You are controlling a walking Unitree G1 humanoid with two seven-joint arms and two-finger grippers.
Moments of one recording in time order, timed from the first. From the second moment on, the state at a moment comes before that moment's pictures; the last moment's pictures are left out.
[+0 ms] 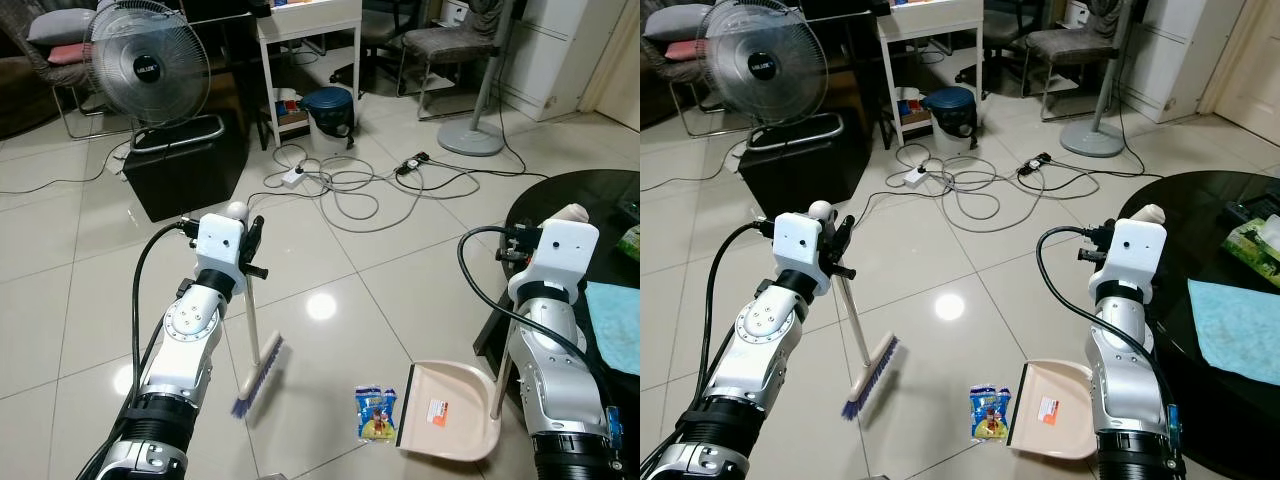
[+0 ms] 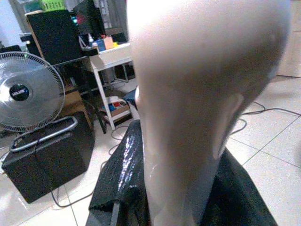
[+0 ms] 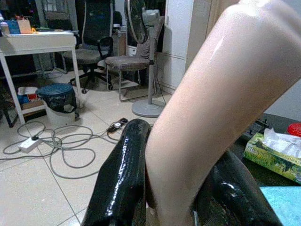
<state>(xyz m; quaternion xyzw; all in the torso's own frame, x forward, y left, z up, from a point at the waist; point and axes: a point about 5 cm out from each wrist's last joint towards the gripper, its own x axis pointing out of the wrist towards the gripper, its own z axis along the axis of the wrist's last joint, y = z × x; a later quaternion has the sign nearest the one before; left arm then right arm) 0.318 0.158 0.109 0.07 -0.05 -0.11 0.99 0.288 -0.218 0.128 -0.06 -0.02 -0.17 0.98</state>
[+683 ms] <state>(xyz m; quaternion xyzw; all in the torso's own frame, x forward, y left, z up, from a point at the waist) 0.319 0.166 0.109 0.09 -0.04 -0.10 0.99 0.287 -0.222 0.120 -0.10 -0.03 -0.18 0.98</state>
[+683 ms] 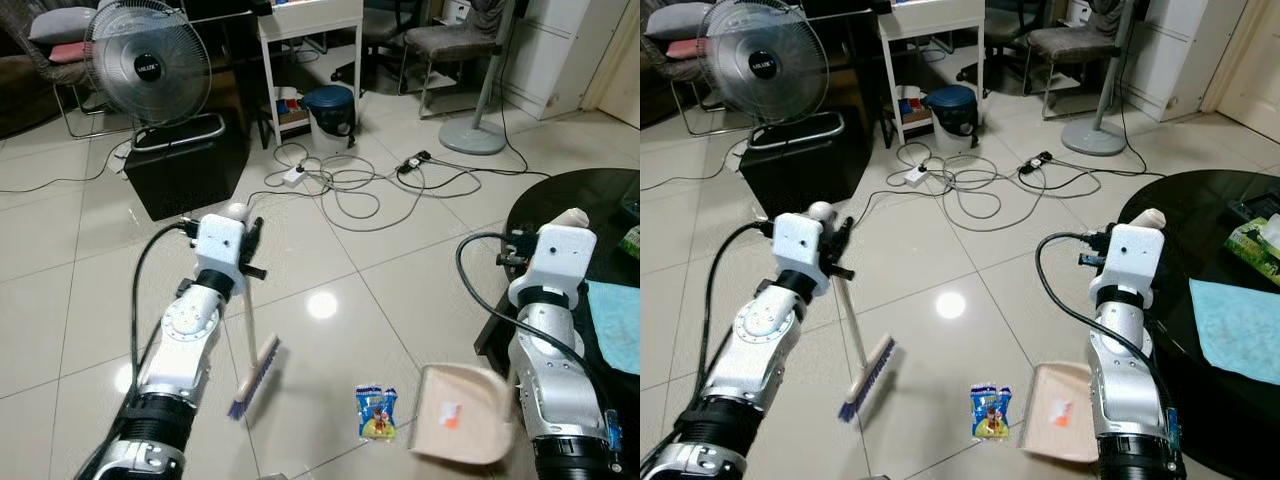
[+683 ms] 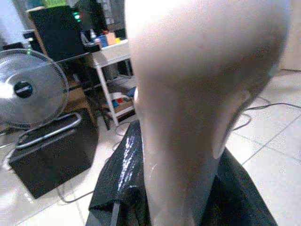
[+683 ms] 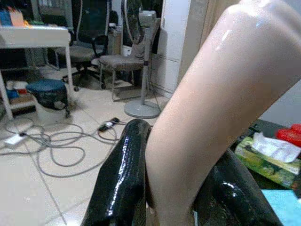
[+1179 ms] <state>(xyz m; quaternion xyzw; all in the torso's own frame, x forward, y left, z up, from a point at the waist) 0.318 0.185 0.109 0.07 -0.06 -0.05 0.99 0.287 -0.237 0.114 -0.12 -0.08 -0.17 0.98</state>
